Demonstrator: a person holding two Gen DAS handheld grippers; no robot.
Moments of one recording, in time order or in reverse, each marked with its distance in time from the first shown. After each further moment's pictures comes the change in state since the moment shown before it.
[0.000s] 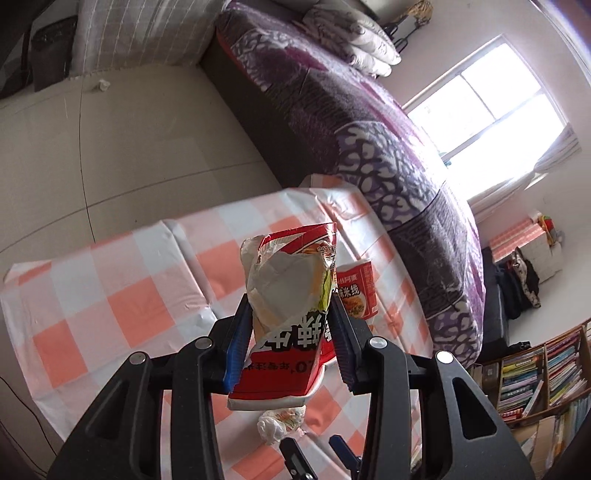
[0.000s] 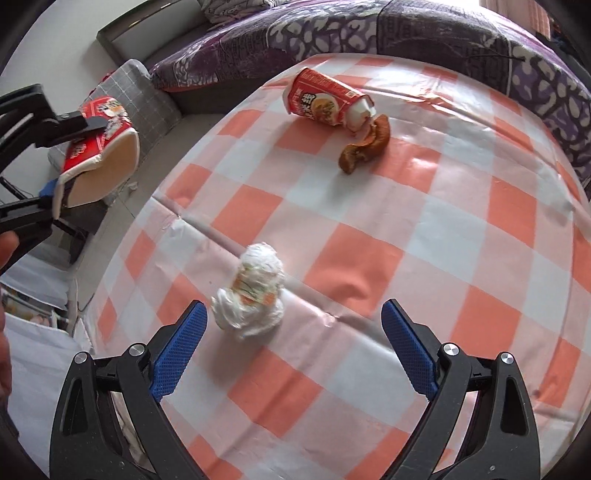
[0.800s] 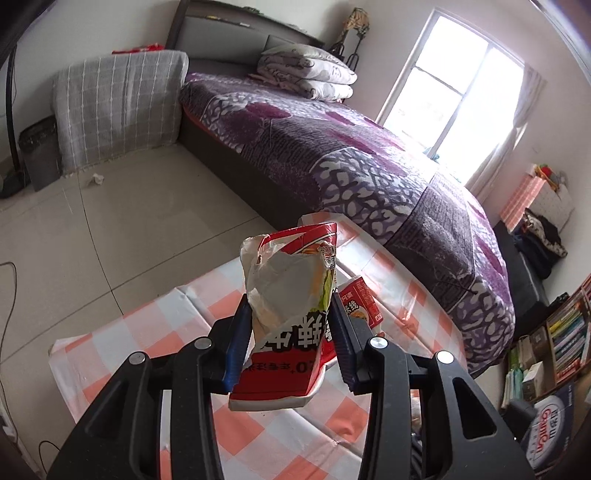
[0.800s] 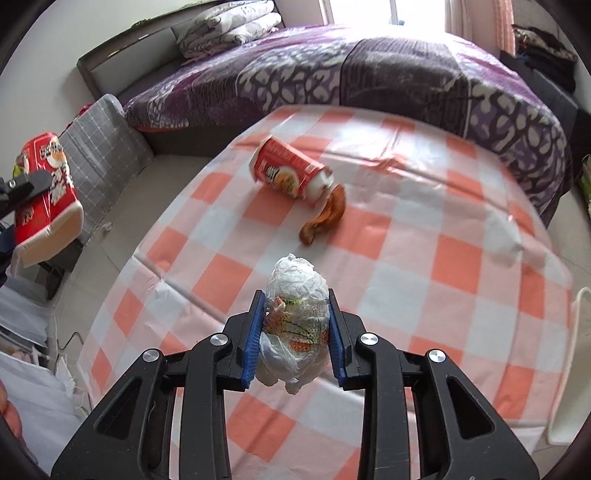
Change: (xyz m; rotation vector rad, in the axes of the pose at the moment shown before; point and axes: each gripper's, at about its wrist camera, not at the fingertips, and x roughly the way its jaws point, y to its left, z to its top) left arm -0.037 -0.053 -0.024 0.297 -0.188 0.103; right arm -0.075 -0.018 0.030 -0.003 -0.201 -0.195
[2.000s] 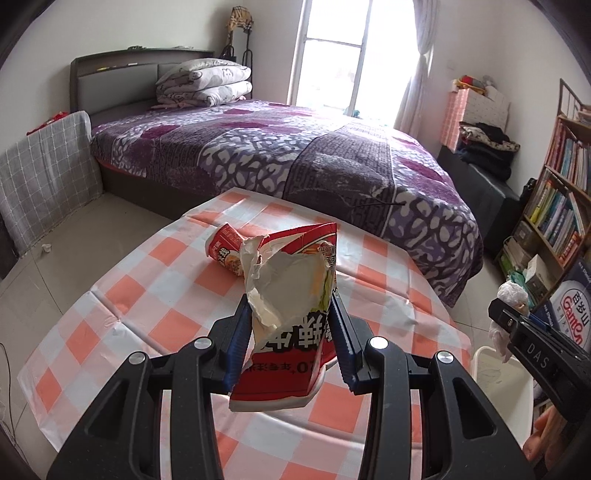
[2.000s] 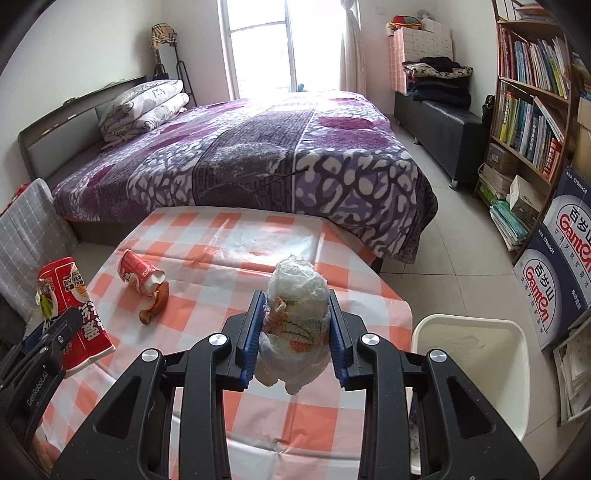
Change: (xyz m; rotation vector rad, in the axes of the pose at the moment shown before) left arm -0.004 -0.156 -0.116 0.366 -0.010 -0.123; right arm -0.102 -0.165 -0.005 0.172 -0.250 -0.266
